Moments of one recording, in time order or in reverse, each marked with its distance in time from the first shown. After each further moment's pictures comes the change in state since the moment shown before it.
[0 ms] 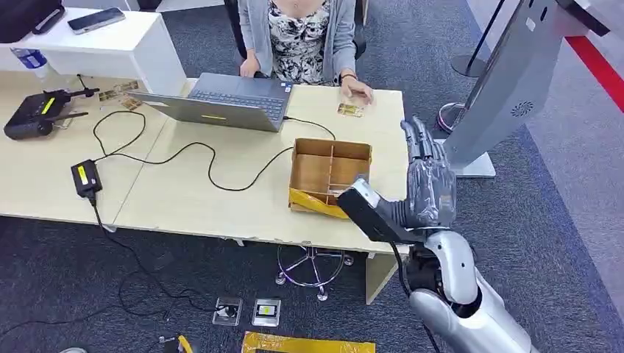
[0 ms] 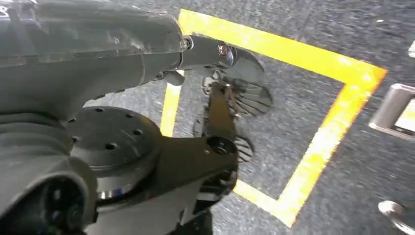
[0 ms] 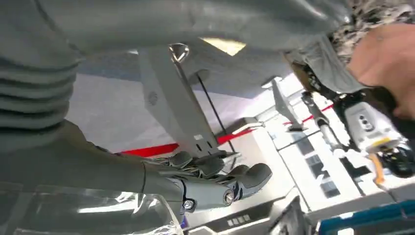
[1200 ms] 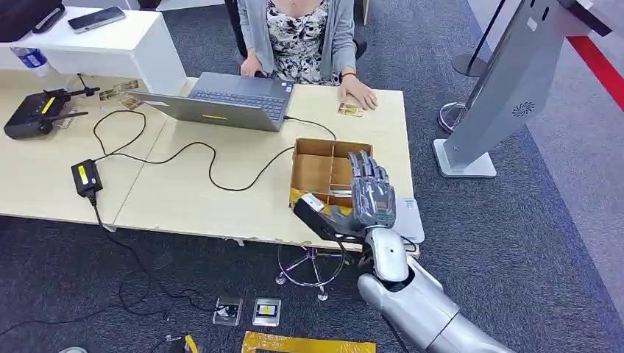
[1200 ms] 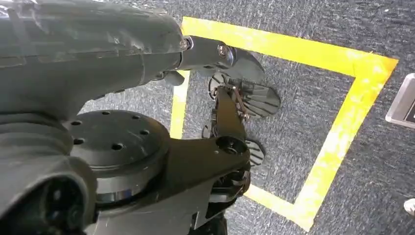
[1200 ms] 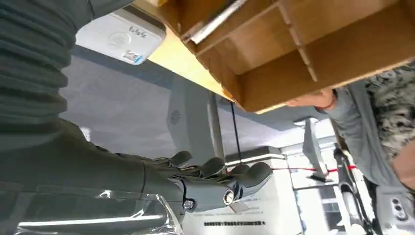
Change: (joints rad) left arm -0.002 -0.011 -0.006 0.001 -0.082 0.003 0.048; right arm -0.119 0.226 0.146 0.631 0.014 -0.069 -0.015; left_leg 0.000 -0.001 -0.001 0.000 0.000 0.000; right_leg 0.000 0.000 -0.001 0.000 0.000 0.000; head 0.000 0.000
